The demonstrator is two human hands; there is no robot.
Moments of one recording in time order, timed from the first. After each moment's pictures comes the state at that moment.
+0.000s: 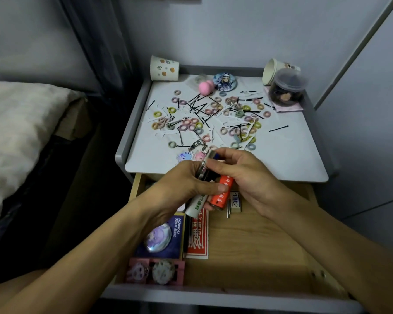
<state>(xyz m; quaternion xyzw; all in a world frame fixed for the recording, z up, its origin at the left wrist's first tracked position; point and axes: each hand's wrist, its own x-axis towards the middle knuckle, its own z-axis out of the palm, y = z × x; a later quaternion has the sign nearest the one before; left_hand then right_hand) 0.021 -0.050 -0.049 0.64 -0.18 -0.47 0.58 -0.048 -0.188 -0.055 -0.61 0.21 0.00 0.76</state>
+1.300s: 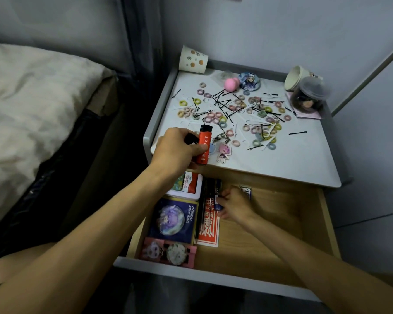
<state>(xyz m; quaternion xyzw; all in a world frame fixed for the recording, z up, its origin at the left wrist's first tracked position) 0.061 -0.013 -0.061 0.77 -0.10 -0.23 0.59 -0.043 -0.157 -0.195 -0.78 0.37 0.12 0.49</state>
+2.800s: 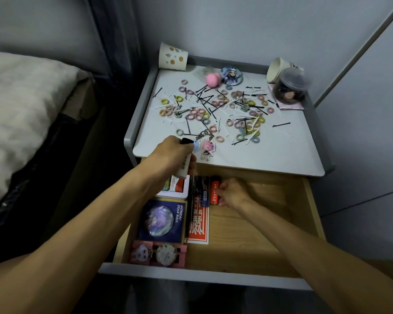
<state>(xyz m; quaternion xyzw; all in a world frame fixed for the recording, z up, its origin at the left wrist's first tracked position) 0.050 -0.031 -0.057 0.75 -0.07 -0.33 0.57 -0.036 -0.189 -0.203 -0.76 0.41 0.10 0.50</state>
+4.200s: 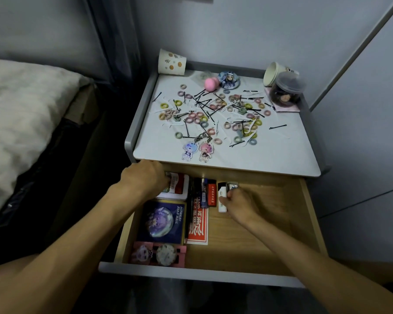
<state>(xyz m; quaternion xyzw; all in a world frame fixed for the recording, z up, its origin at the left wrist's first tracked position) 0.064 0.001 -0.091 0.95 -0.23 -0.20 -0.01 -0.073 -0.183 -0.187 -0.84 0.39 0.10 0.37</state>
